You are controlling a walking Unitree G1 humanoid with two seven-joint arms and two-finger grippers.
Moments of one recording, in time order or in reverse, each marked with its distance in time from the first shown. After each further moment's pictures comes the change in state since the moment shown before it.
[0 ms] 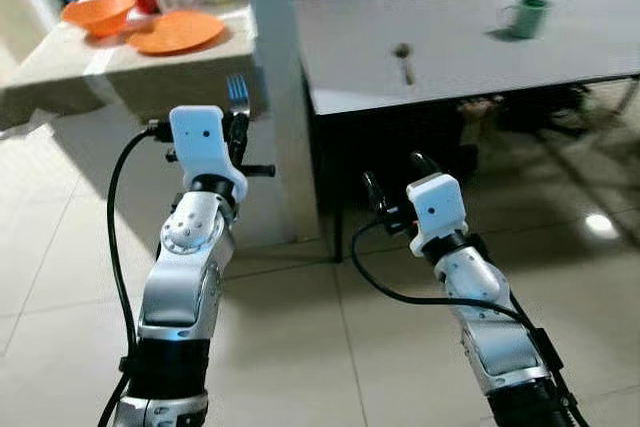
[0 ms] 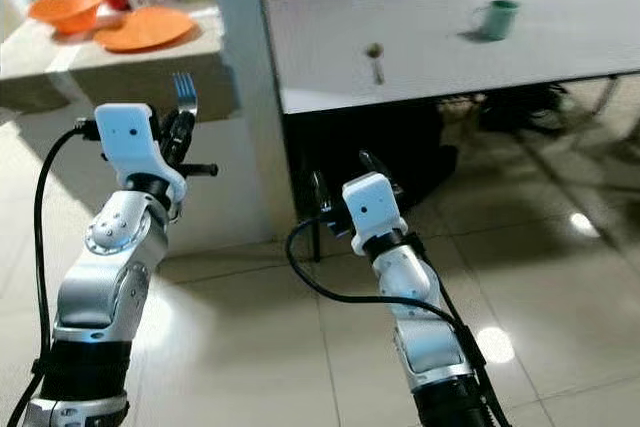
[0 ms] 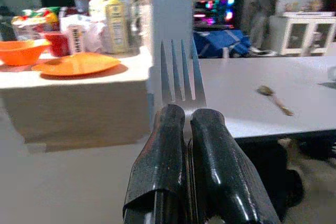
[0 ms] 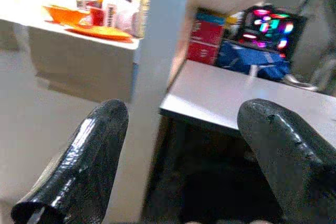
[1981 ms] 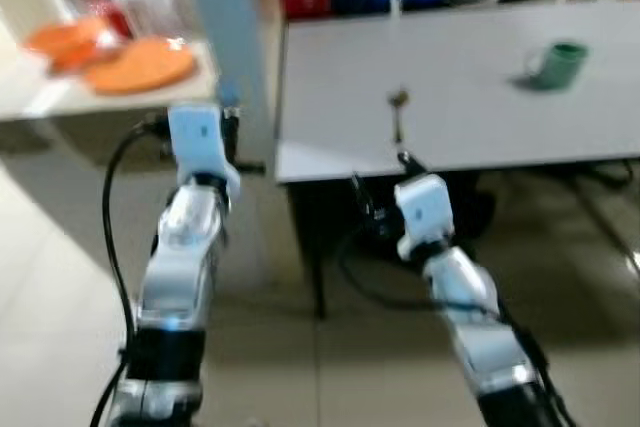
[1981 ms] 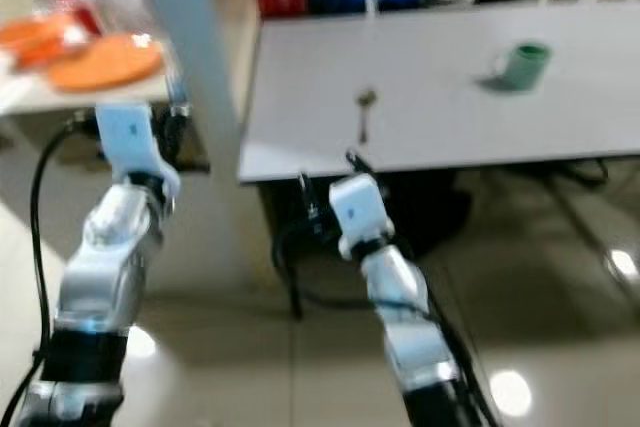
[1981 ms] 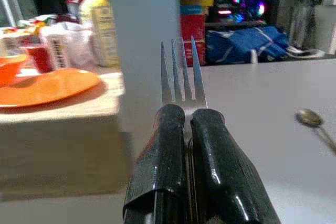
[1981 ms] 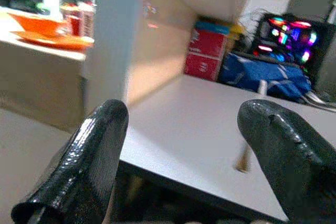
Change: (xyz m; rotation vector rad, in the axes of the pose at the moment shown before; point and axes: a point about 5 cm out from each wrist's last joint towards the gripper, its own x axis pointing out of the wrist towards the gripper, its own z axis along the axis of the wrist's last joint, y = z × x) left arm 0.008 0.005 -0.009 0.051 0.022 0.026; right arm 0.001 0.007 0.002 0.002 -0.028 0.015
